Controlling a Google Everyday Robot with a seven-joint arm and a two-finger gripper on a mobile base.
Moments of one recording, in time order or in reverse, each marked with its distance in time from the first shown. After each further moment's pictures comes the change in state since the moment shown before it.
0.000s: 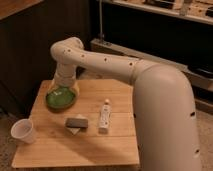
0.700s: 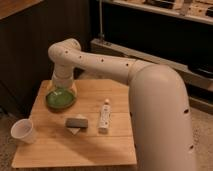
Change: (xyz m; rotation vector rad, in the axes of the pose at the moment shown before) arm -0.004 -0.020 0.023 0.029 -0.030 -0.100
